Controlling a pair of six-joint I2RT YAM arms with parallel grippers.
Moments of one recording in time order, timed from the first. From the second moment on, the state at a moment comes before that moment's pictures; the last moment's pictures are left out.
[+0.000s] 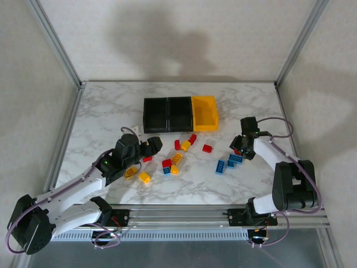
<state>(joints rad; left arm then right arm) -0.63 1.00 0.57 -0.09 -0.07 -0.84 0.13 1.43 0.80 -0.60 0.06 0.65</state>
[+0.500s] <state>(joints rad) -0.70 1.08 0.57 -0.09 -0.13 -0.86 0.13 1.51 0.84 -0.59 0.09 0.63</state>
